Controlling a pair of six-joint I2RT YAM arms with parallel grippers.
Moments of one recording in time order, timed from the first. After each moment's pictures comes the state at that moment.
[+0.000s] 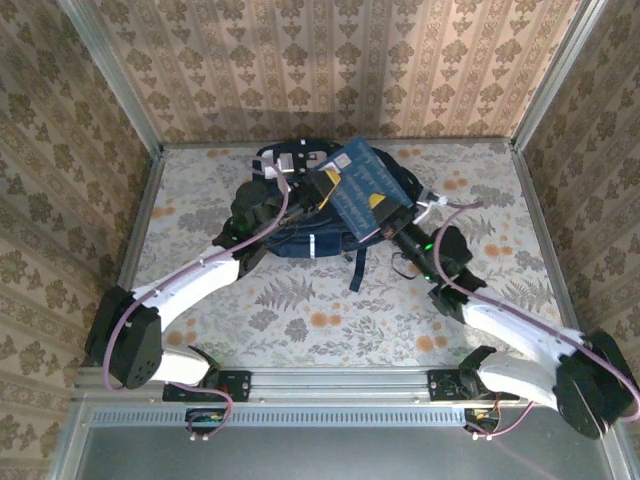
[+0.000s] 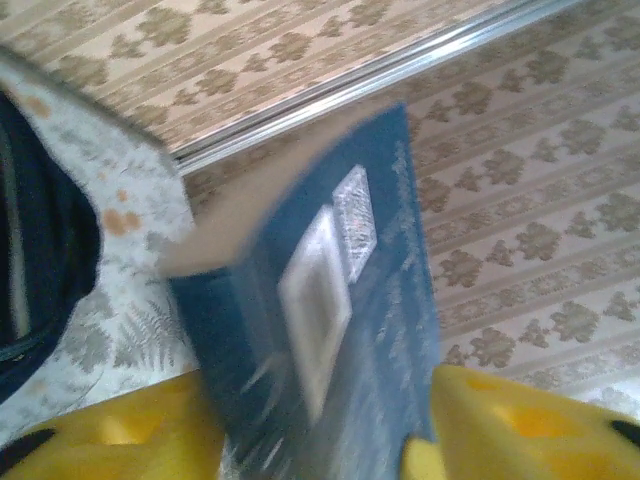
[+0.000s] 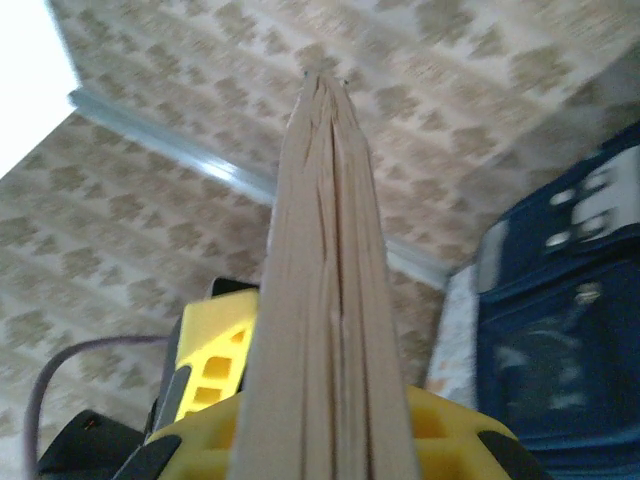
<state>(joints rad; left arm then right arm) -0.64 1.38 0.92 0.47 0.38 -1.17 0.56 1.03 0.55 0.63 0.04 1.09</state>
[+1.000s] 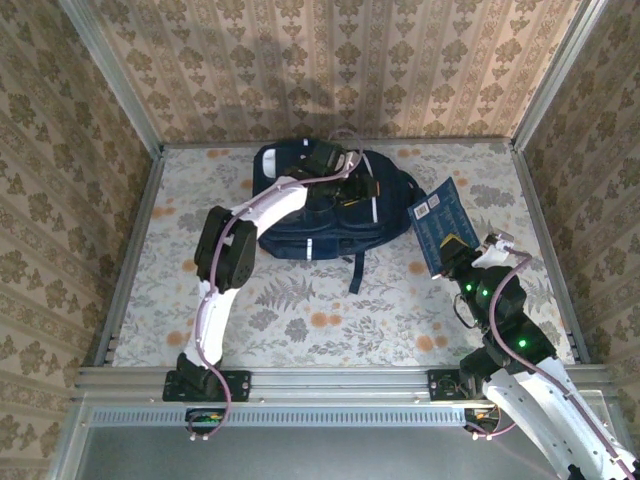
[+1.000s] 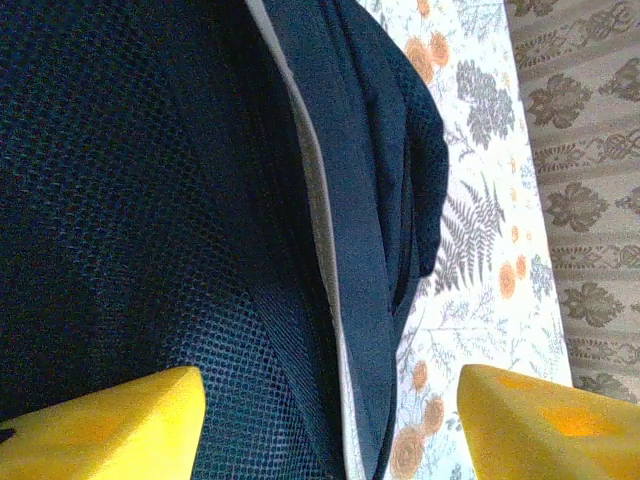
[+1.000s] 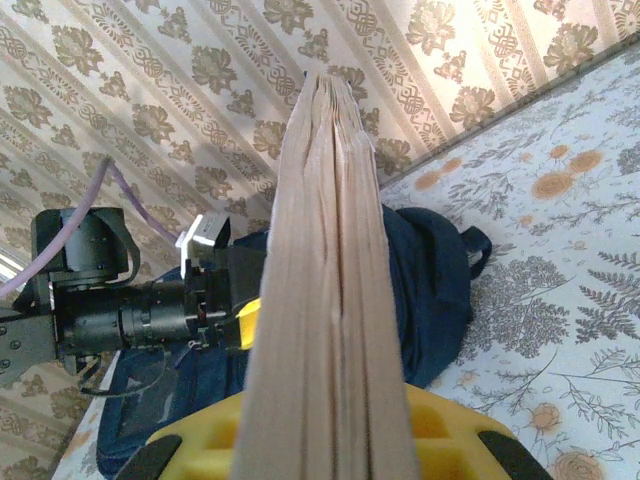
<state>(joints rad) -0.64 2.23 1.85 -0.39 0.51 -0.63 0.43 0.38 0.48 -0.25 0.33 0.67</state>
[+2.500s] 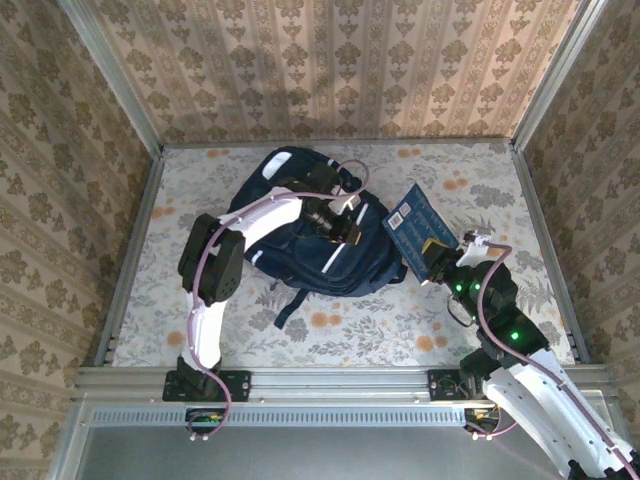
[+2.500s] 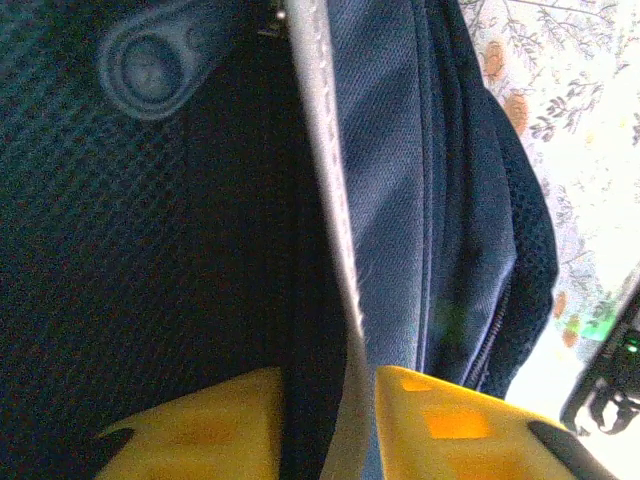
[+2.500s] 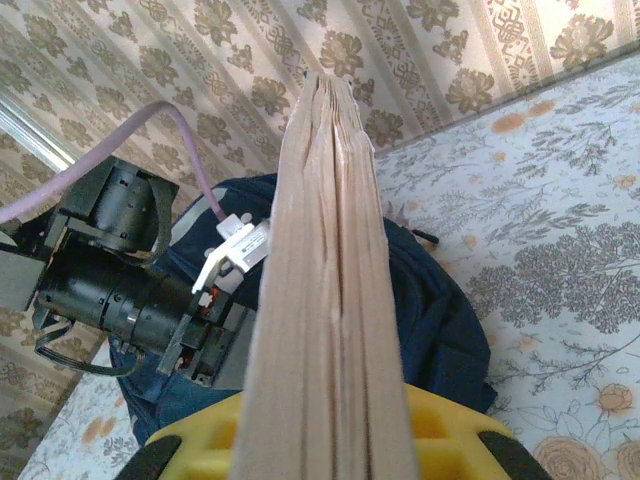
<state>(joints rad) -0.69 2.08 1.66 -0.76 0.55 -0.22 0.43 0.45 0.46 -0.21 0.12 0.58</state>
